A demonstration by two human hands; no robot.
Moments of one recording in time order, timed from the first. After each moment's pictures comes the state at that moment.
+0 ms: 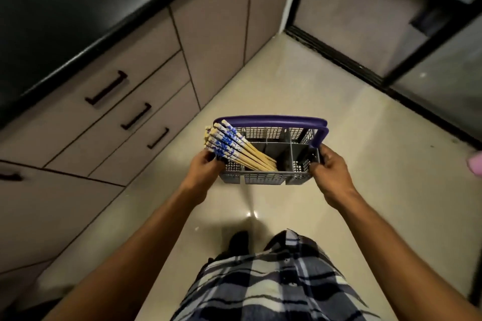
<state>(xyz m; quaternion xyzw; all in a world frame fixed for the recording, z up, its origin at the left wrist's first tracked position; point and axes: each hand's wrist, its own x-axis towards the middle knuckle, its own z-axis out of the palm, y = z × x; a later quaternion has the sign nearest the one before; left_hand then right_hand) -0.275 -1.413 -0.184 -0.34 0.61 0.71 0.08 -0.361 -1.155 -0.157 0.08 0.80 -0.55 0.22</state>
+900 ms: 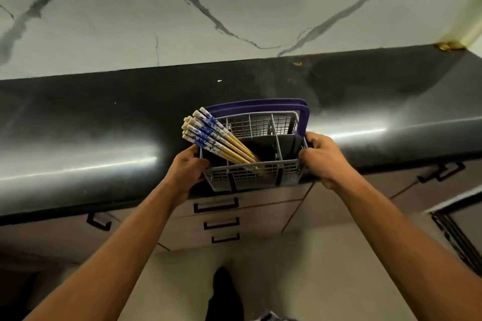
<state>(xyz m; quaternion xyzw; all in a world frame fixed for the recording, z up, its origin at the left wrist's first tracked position) -0.401 -1.781 -0.067 -0.47 0.52 0.66 -0.27 -0.669 -1.661 -0.035 -0.33 0.71 -0.47 0.41</state>
